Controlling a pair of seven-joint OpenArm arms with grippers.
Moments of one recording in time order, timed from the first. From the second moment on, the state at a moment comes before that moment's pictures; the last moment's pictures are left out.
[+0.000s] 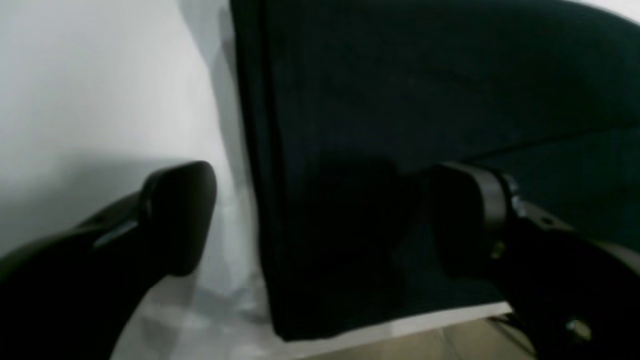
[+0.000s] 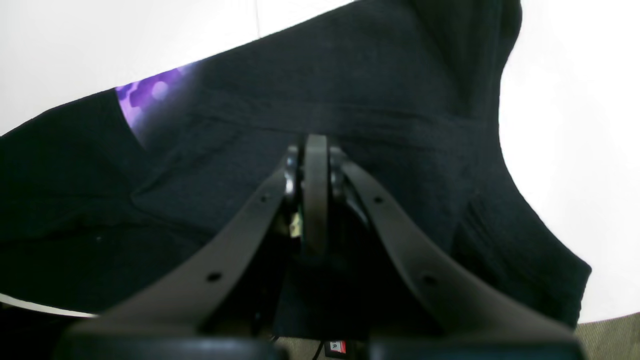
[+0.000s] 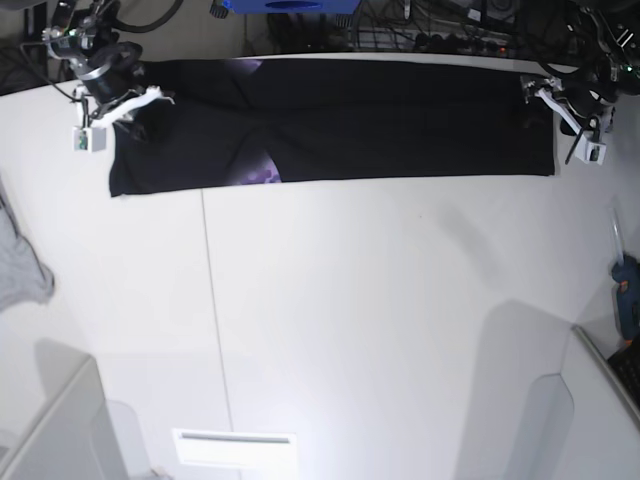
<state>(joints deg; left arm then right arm) 23.0 -17.1 -42.0 89.8 -35.0 -40.1 62.3 -32.4 -0.1 29.5 110.8 30.8 23.1 -46.2</state>
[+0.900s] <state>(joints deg) 21.8 -19.4 -48.0 99.3 -33.3 -39.4 64.9 -32.2 -0.2 29.5 110.8 30.8 23.1 -46.2</state>
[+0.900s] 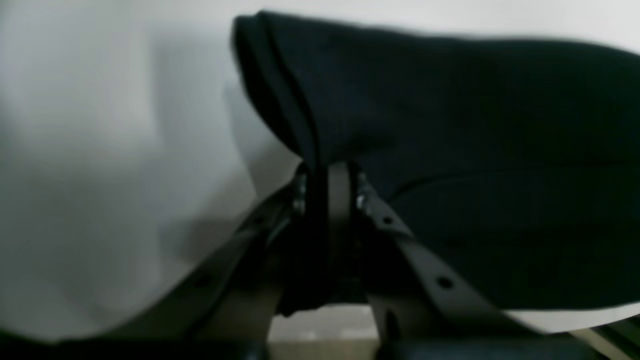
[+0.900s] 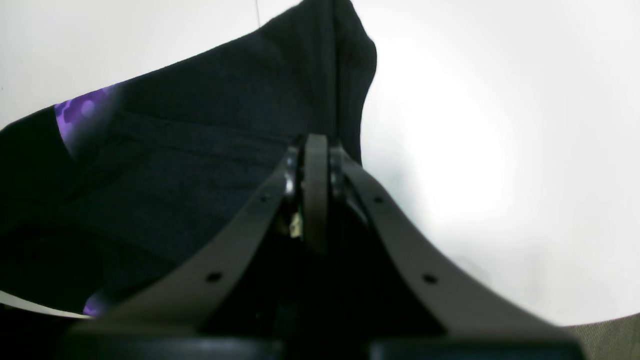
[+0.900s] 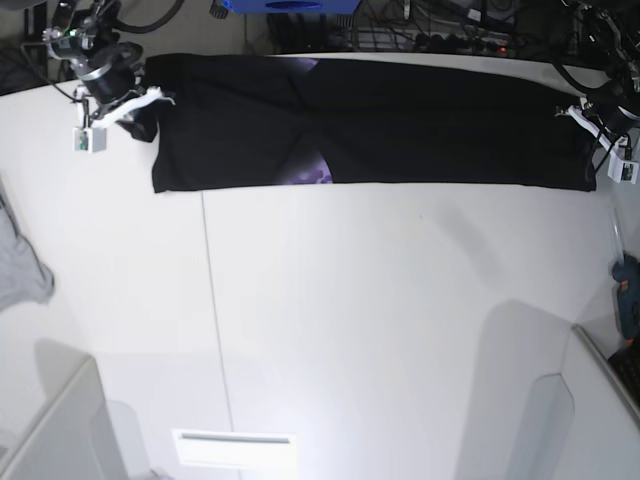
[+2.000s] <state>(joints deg) 25.8 -8.7 -16.8 111.0 -32.5 -39.4 65.7 -31.9 -0.2 29.5 108.4 30.8 23.0 -46.2</state>
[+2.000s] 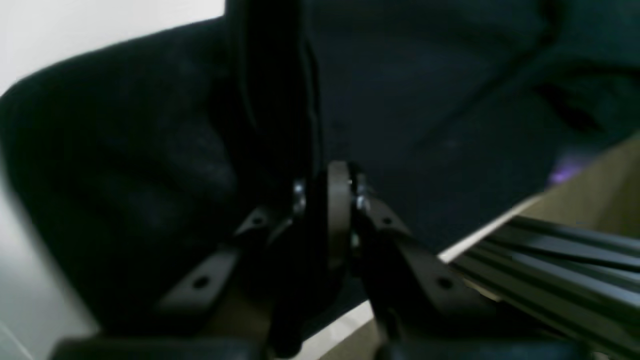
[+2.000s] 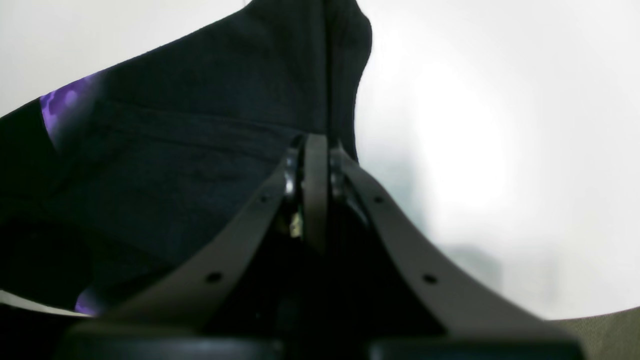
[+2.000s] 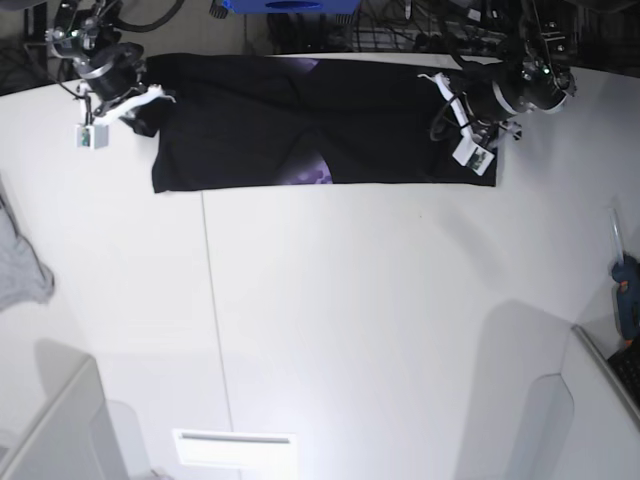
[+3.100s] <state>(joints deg) 24.5 -4.1 -10.5 110.9 -32.4 -38.1 65.7 -31.6 -0.2 29.5 108.4 30.8 23.0 -46.1</state>
